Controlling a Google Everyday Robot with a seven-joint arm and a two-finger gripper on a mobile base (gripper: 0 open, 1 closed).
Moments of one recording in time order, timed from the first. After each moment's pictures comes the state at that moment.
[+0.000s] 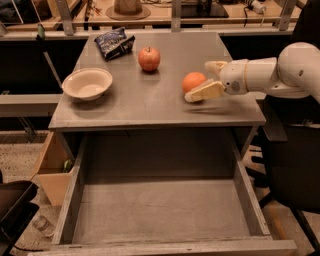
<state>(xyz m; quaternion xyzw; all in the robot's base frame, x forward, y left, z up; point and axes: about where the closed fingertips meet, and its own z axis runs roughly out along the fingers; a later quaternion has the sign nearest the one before) 0.690 -0.124 0.867 -0.45 0.70 0.25 0.50</state>
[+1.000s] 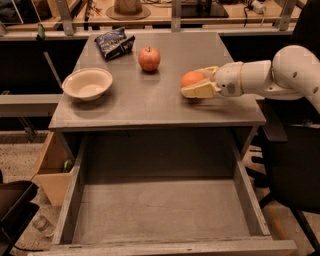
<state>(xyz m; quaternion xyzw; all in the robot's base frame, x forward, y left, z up) 0.686 -0.109 0.860 -0.45 0.69 0.28 0.49</state>
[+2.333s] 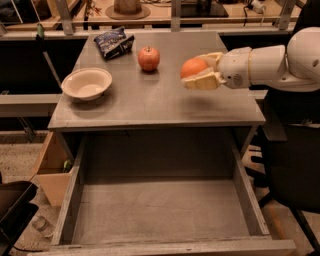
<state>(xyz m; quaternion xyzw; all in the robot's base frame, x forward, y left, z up) 0.646 -0.096 0.919 -0.49 0.65 0.25 0.52</state>
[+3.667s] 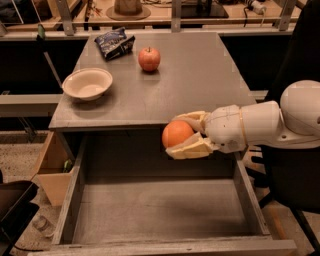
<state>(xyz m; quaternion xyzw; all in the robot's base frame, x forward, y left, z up) 0.475 -0.043 0.851 -0.57 0.63 0.31 0.44</state>
